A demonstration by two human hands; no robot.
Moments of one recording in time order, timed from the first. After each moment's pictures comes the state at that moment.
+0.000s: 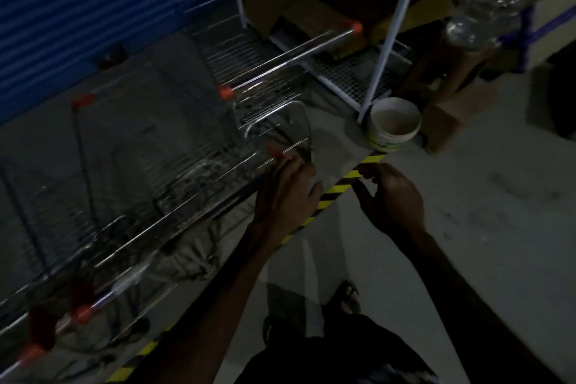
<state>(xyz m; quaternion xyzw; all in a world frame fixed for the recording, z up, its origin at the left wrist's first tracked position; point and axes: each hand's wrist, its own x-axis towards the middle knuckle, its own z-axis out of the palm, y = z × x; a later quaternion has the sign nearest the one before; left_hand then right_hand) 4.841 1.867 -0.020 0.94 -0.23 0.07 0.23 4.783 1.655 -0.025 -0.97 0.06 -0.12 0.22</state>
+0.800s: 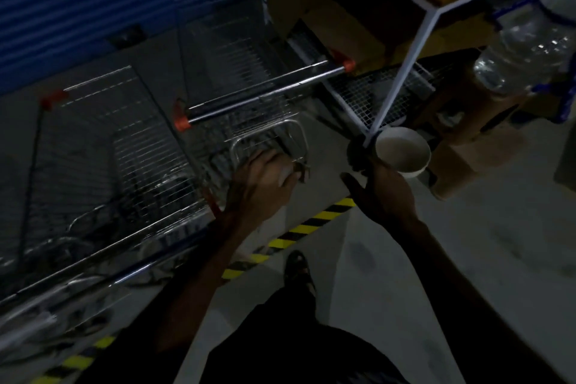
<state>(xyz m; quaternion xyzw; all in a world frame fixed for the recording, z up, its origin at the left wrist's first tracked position) 4.989 1.763 -0.025 0.96 -0.15 0.12 0.20 4.974 1.515 -0.014 -0.96 -0.01 0.03 0.27</state>
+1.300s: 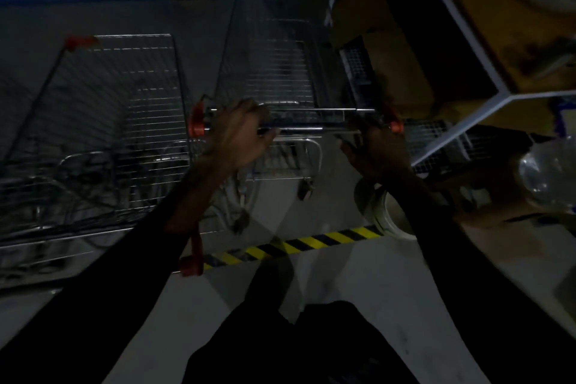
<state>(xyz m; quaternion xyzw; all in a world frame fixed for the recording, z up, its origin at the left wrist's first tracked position) 5.152 1.838 -0.017 0.99 0.01 0.08 0.11 5.210 1.557 0.008 -0.97 -0.21 0.02 0.13</state>
